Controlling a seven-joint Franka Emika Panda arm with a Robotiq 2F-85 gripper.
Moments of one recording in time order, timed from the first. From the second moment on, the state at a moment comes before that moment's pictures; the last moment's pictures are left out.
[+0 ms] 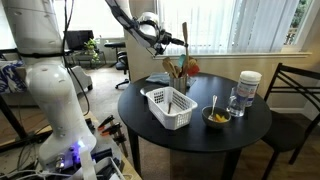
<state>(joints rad) -0.02 0.13 0.13 -2.02 -1.81 2.49 2.06</state>
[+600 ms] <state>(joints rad) 0.00 0.13 0.12 -2.02 -1.81 2.57 2.10</state>
